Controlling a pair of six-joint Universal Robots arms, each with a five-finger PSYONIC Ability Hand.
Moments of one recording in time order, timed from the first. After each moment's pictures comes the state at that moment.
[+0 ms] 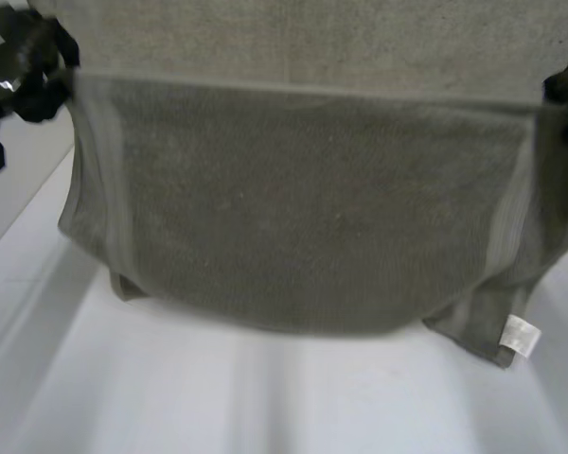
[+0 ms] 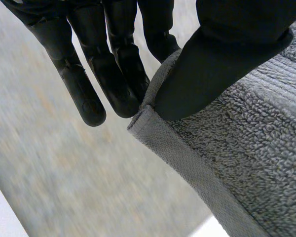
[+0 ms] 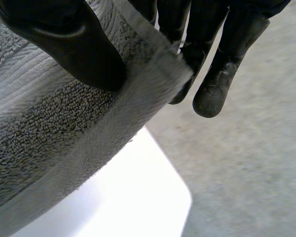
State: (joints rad) left arm 4.71 -1.64 -1.57 3.50 -1.10 3.28; right arm 1.52 -1.39 1.14 0.47 1.15 2.43; left_hand 1.20 1.22 1.22 1.22 1.03; right_hand 1.33 1.34 1.34 1.34 1.18
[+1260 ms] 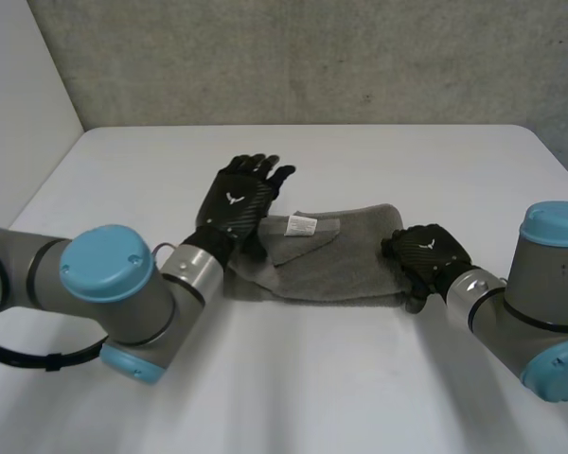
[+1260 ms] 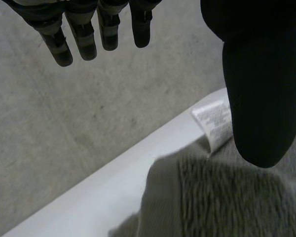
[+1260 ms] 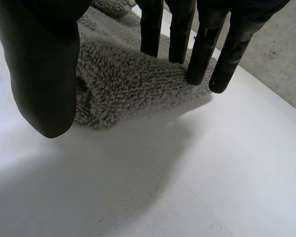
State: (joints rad) left arm 4.16 -2.18 -1.54 3.80 -1.38 3.31; right arm 1.87 -1.03 1.63 -0.19 1.32 2.69; left_hand 0.17 0.17 0.17 0.17 0.03; right_hand 0.43 0.42 0.43 0.44 0.27
